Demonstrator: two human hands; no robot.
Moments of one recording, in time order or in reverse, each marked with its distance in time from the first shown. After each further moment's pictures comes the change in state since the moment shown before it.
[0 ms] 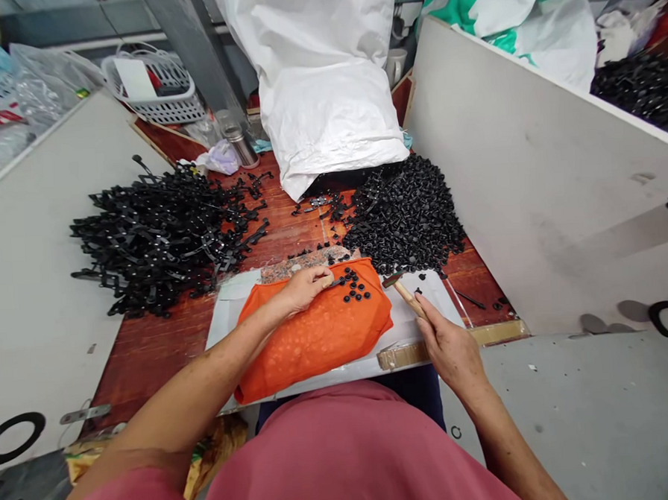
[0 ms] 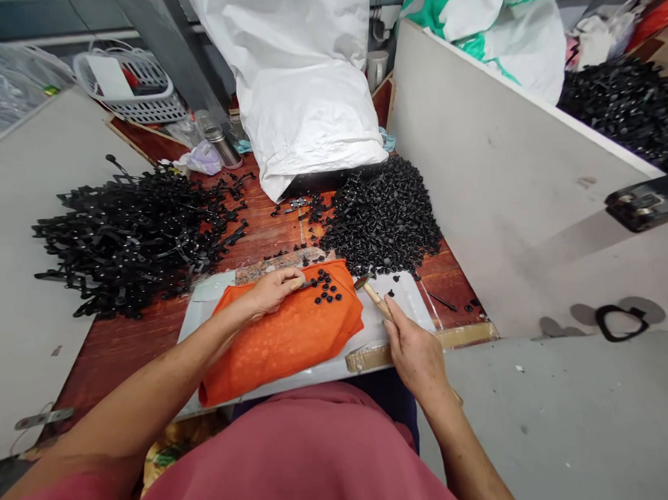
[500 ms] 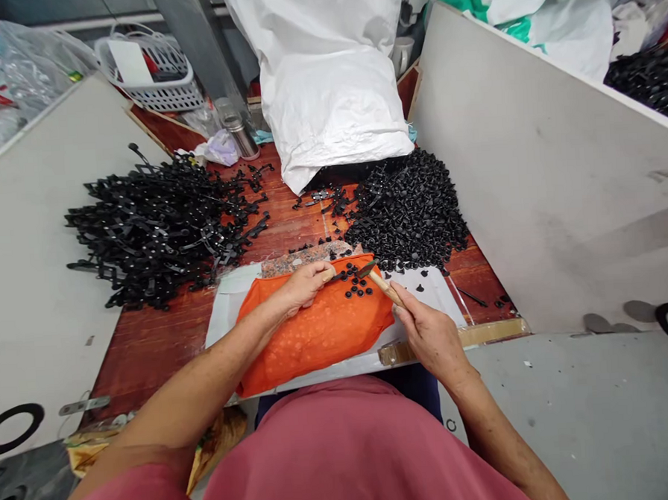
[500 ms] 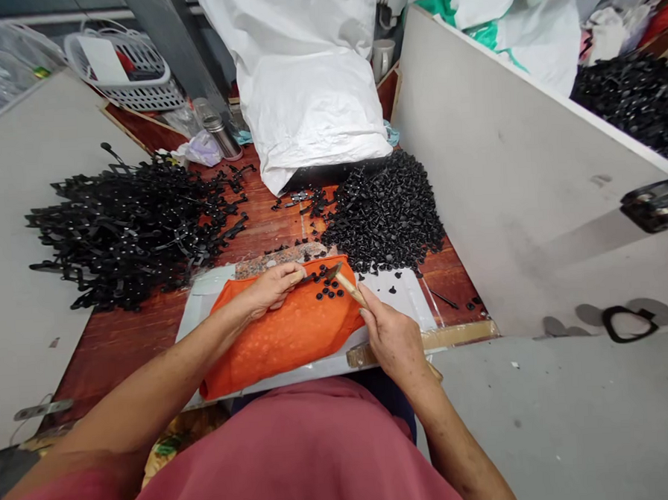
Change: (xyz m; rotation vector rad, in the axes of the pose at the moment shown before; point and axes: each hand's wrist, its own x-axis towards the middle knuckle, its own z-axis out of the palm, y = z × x) left_hand -0.007 0.001 0.000 -0.163 -0.058 -0.105; right_hand 0.019 -0.038 -0.004 0.116 -0.040 -0.139
